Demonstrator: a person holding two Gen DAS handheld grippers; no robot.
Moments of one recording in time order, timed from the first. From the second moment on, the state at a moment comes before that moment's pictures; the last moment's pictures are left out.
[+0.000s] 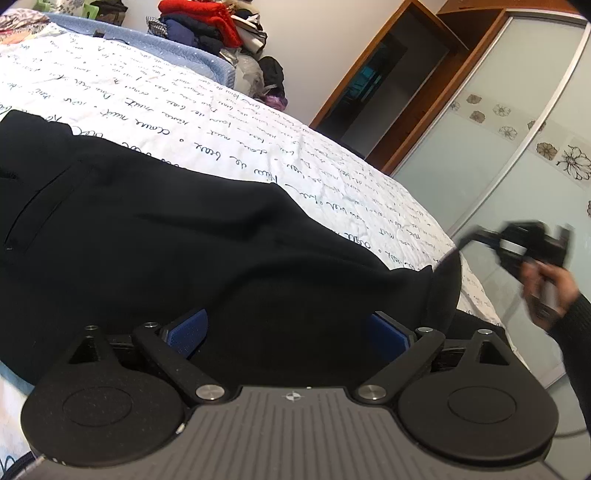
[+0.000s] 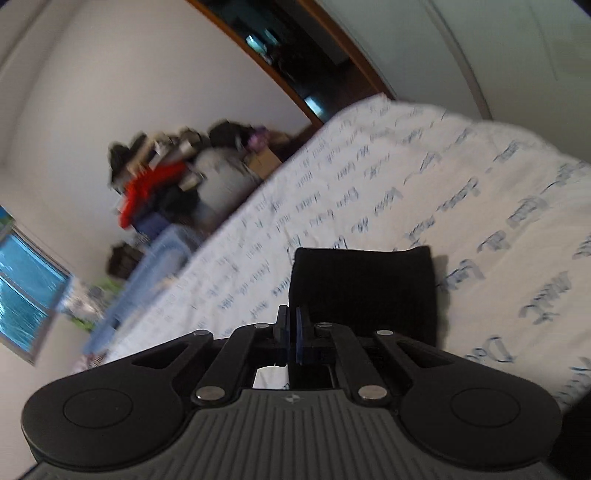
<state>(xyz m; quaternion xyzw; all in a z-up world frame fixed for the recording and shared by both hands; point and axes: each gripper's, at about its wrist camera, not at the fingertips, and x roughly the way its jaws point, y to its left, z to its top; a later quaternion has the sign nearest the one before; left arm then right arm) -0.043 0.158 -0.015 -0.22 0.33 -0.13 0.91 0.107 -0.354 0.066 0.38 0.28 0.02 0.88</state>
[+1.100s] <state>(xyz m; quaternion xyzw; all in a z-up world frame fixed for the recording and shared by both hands) -0.057 0.038 0.027 -0.28 0.41 -0.22 0.84 -0.048 -0.479 -0.065 0.59 0.29 -0.06 0.75</state>
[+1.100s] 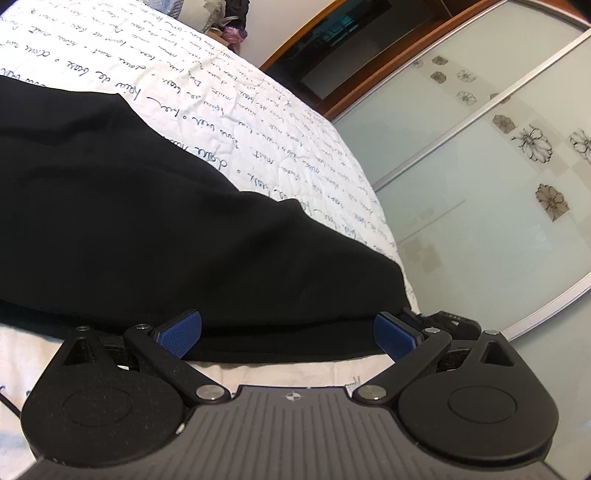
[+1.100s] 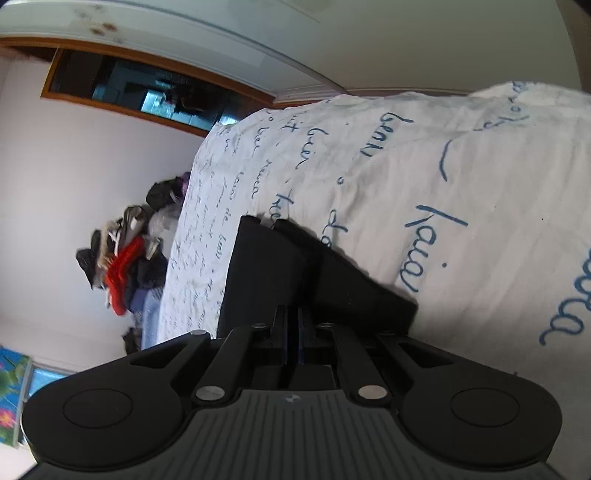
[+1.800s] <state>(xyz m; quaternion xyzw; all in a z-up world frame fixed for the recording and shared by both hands) -0.057 0.039 0.024 -0.28 0.42 -0.21 0.84 -0.066 -0.486 -0.060 0.60 0.23 -0.04 0.76</state>
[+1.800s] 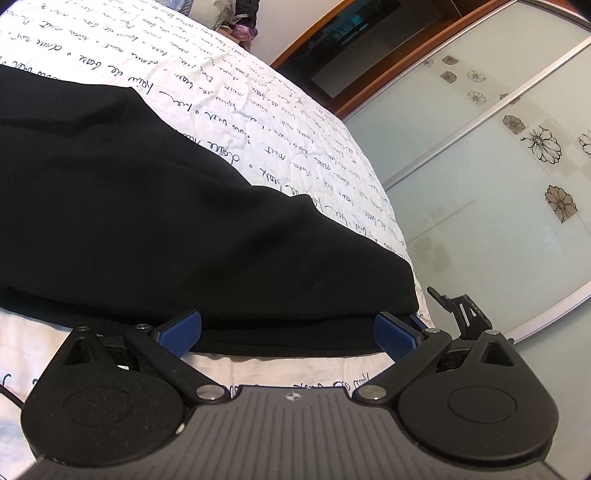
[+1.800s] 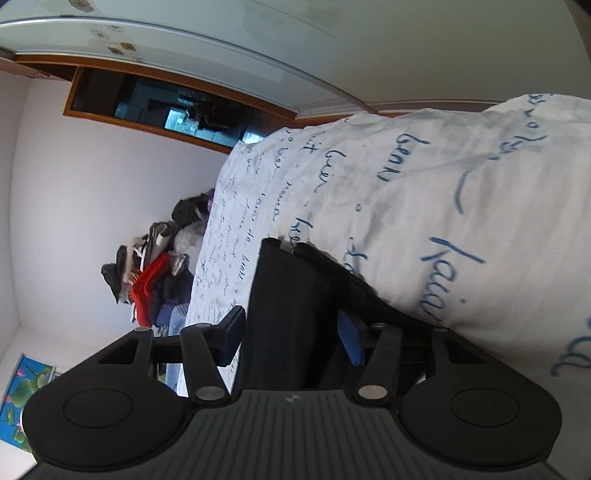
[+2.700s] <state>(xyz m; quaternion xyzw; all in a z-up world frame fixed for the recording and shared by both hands) -0.014 0.035 -0.034 -0.53 0.46 -0.11 0.70 -0.040 -0.470 -0.072 0.59 0.24 0.02 0.77</state>
